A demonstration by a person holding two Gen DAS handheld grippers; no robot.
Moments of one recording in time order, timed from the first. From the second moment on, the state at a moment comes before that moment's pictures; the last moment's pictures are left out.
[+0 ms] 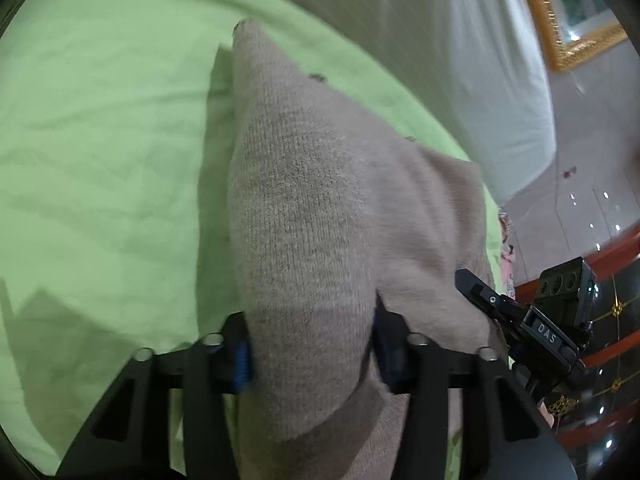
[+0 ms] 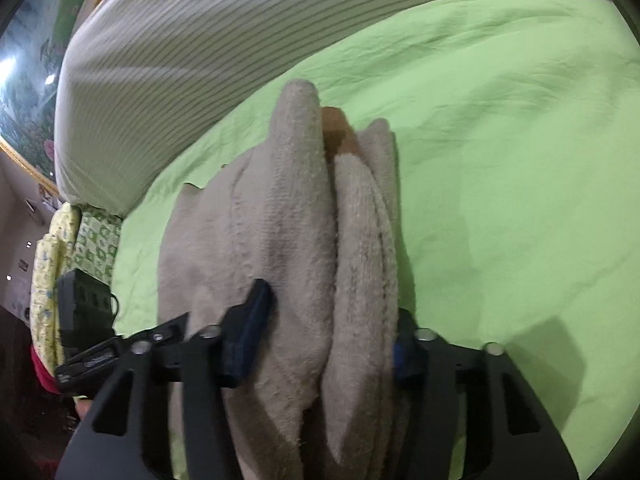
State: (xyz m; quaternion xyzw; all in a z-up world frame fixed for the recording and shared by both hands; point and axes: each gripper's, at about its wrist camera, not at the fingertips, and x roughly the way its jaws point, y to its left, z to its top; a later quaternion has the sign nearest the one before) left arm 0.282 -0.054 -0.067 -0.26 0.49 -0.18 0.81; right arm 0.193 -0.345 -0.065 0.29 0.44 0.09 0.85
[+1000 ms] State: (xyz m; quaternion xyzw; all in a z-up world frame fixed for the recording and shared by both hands) left arm 0.083 0.121 -0.048 -0.23 0.46 -0.12 0.85; right arm 0.085 -0.132 -0.078 0.29 0.46 0.20 0.81
